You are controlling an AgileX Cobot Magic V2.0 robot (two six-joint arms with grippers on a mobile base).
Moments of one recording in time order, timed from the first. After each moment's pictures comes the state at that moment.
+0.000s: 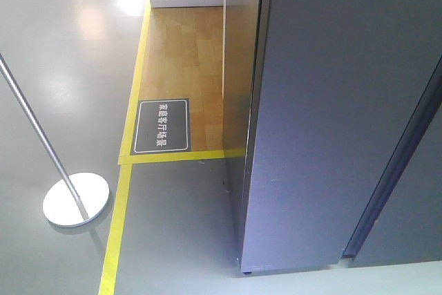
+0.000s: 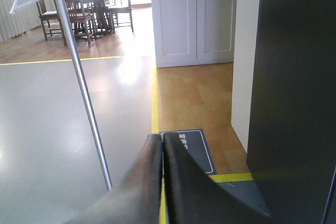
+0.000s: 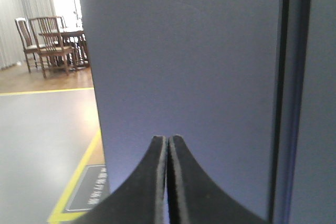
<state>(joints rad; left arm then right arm) 0.08 0.06 0.02 -0.01 0.09 -0.01 0.05 -0.01 0.03 -0.19 0.03 0.24</state>
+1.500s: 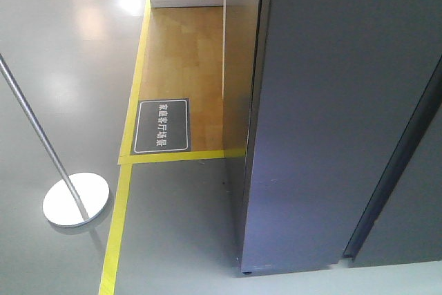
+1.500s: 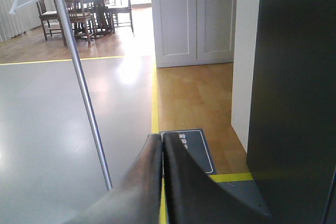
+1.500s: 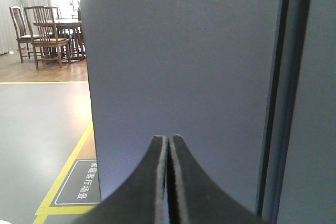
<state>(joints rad) 0.08 0.06 0.02 -0.01 0.09 -0.01 0.05 -0.01 0.03 -0.22 0.04 0.24</state>
